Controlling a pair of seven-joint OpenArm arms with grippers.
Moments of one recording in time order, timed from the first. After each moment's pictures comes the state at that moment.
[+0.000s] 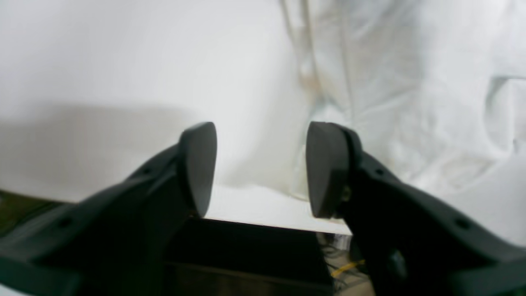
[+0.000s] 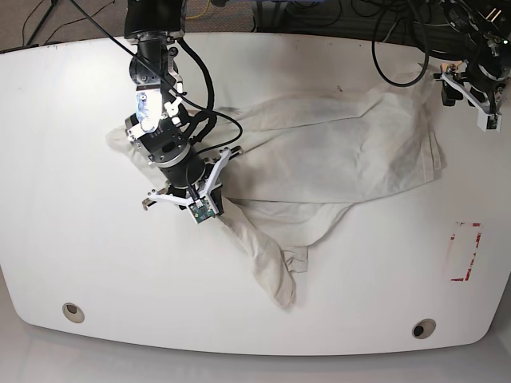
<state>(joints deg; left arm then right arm) 14.5 -5.0 -52.1 113.1 -26.9 -41.8 77.5 -1.3 1.2 -2.5 107.7 -2.7 26.0 -44.0</state>
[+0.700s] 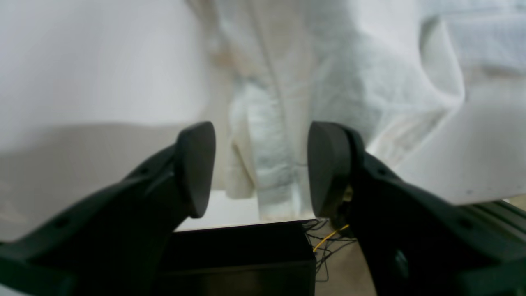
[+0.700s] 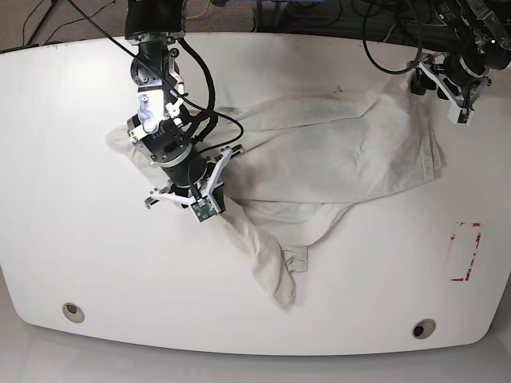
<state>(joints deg) 19.7 -4.6 -43.2 111.4 -30.9 -41.8 78.2 -1.2 1.0 -2.7 106.2 -2.7 26.2 -43.9</state>
